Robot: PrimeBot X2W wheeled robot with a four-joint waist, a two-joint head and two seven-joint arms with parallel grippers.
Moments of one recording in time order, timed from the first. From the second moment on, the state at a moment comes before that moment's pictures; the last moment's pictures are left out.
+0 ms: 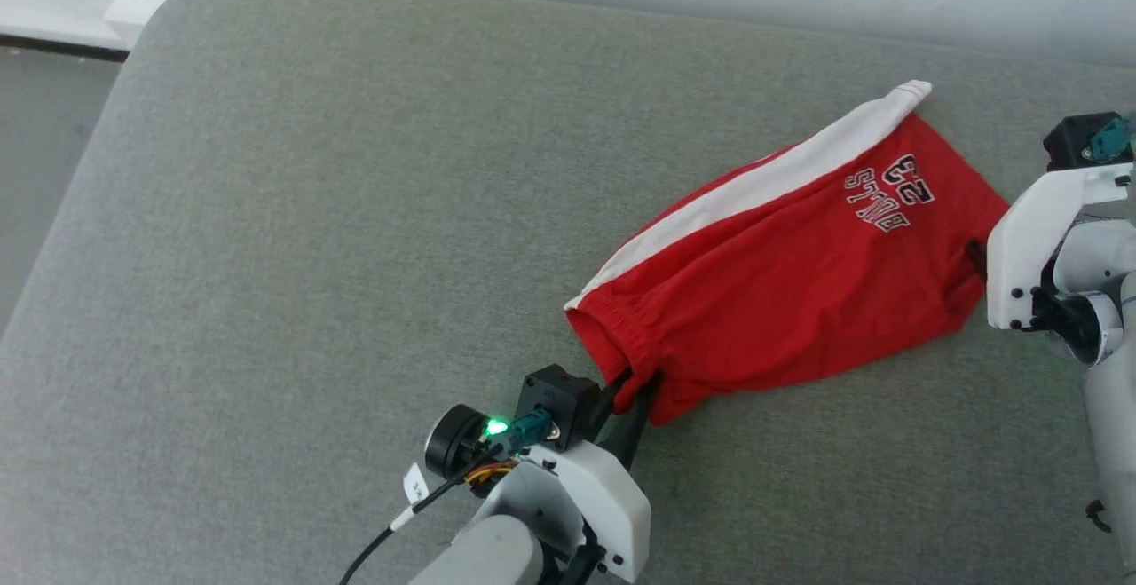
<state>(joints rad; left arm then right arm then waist) -0.32 0.16 -0.76 0.19 -0.47 0.17 0.02 -0.62 -0.27 -0.07 0.56 0.12 0.13 0.68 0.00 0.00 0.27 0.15</state>
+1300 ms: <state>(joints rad) -0.22 0.30 -0.69 0.23 -0.57 0.15 -0.01 -0.07 -0.20 -0.14 0.15 0.56 0.13 0.70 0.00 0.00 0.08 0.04</state>
